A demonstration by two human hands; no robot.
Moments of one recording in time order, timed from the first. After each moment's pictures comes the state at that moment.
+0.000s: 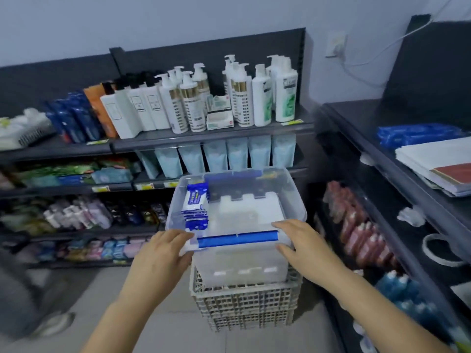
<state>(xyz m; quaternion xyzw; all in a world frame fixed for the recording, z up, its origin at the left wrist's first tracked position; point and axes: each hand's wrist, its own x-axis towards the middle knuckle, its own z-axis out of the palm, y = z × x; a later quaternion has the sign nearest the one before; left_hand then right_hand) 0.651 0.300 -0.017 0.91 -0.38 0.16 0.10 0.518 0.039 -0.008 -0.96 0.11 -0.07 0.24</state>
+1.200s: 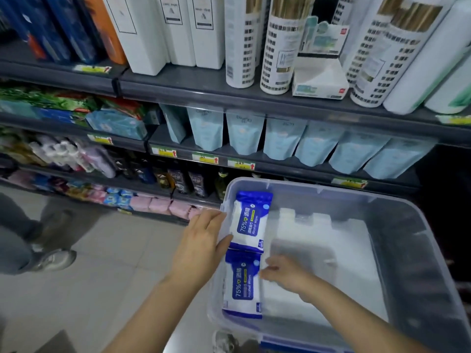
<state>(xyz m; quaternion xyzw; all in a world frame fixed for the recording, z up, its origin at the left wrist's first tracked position) 0.933 0.263 -0.134 0.94 -0.27 0.06 0.20 0.855 0.077 -0.163 -0.77 0.27 0.33 0.47</state>
